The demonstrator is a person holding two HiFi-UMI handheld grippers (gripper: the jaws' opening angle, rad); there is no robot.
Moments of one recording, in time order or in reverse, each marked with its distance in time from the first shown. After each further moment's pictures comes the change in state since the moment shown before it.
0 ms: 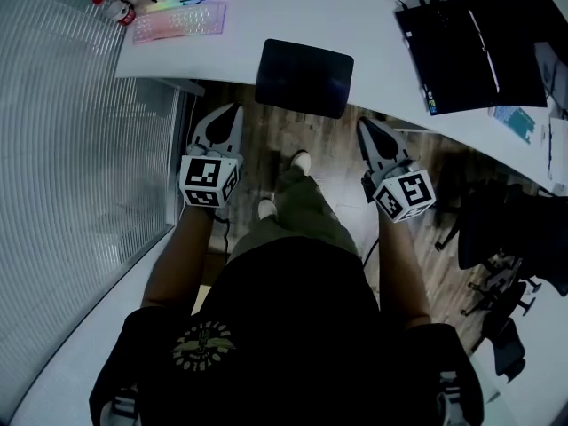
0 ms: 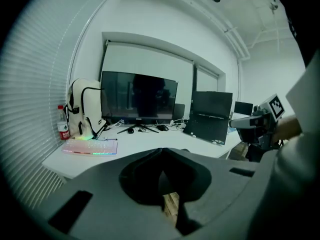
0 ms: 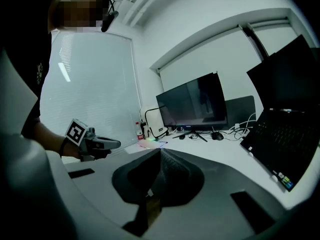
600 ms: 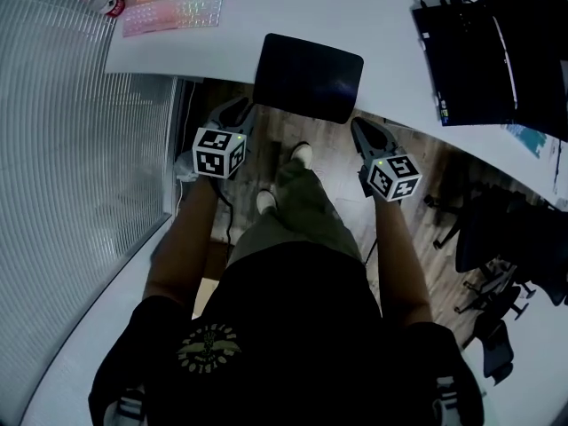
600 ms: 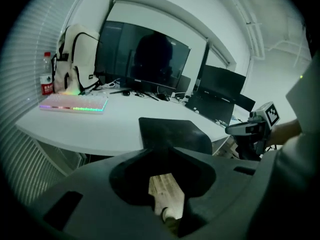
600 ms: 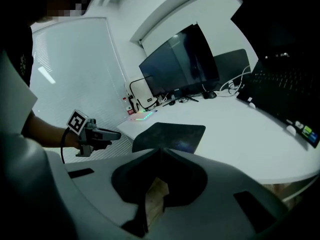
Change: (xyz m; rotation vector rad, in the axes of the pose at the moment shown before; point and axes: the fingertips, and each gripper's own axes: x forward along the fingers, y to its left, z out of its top) left arm 0.100 0.016 -0.116 -0.143 0.272 -0.093; right arm 0.058 -0.073 -0.139 0.159 0.281 -0.006
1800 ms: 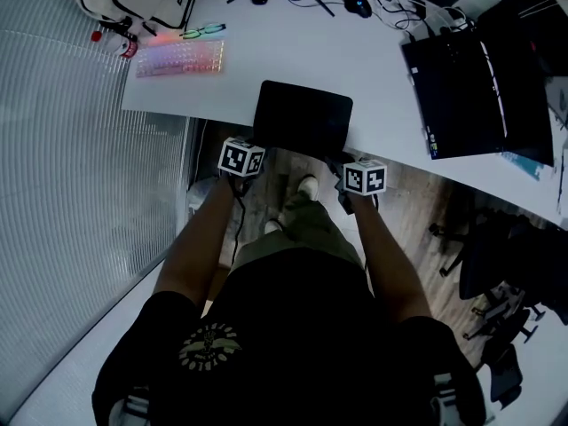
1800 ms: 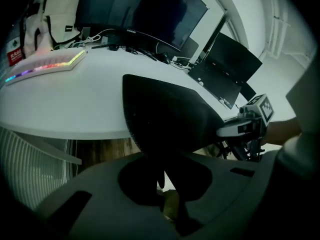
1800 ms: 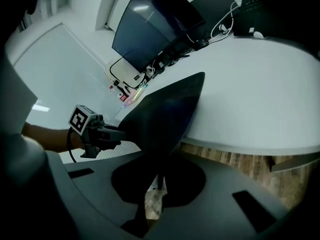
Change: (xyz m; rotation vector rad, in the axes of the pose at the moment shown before) left arm 0.088 -0.010 -0.054 -0.077 0.394 -0.114; right arm 0.073 -0.023 -0.070 0.303 0.305 0.120
